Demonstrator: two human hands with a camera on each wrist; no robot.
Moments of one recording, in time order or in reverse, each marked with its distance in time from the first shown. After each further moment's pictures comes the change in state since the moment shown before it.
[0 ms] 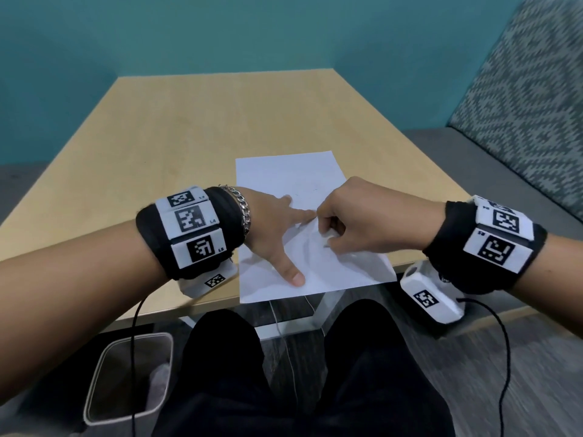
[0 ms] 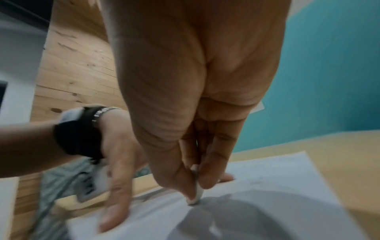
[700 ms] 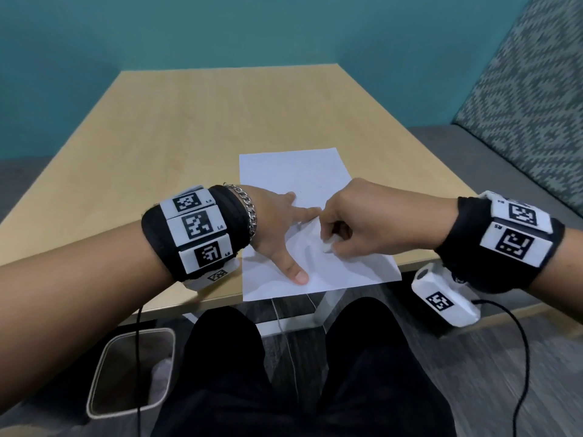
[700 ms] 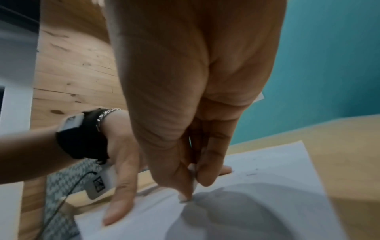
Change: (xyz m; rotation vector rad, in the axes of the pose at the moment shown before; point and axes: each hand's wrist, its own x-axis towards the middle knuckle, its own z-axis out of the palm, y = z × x) left_hand -0.001 0.001 0.002 0.037 0.001 -0.023; right_hand 0.000 0.002 -0.002 -0.004 -0.070 -0.046
